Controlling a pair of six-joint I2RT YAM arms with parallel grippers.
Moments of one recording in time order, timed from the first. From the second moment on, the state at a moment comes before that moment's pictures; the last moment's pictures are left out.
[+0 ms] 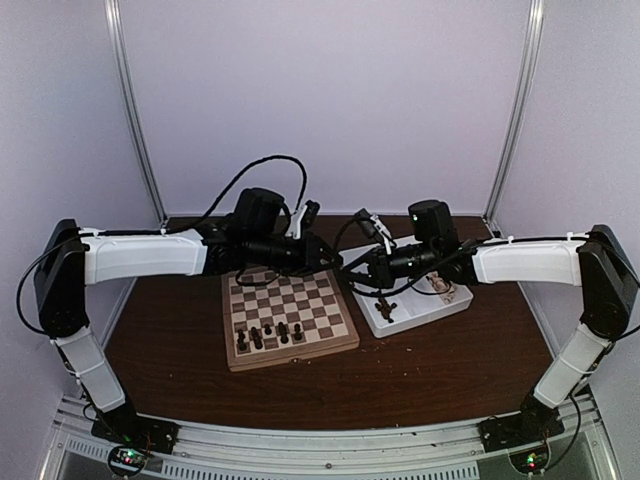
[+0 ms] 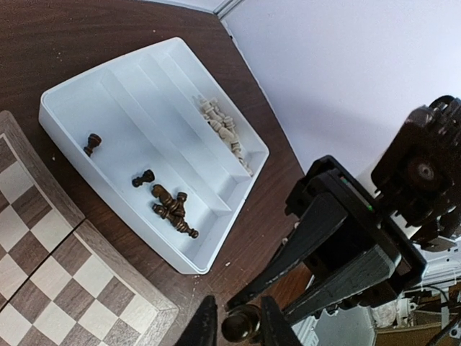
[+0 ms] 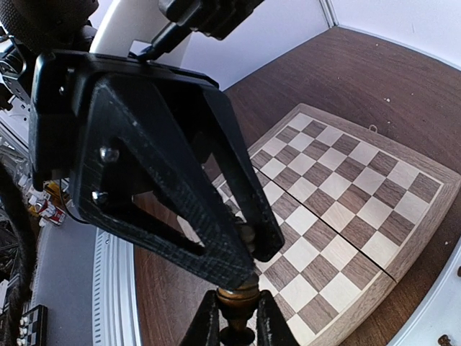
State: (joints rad) left arm -0.82 1.74 1.27 0.00 0.41 -0.72; right arm 0.64 1.64 1.04 0.15 -0.74 0.19
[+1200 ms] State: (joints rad) left arm -0.80 1.73 1.27 0.00 0.40 -0.72; right arm 0.65 1.63 1.00 0.18 -0.74 0.19
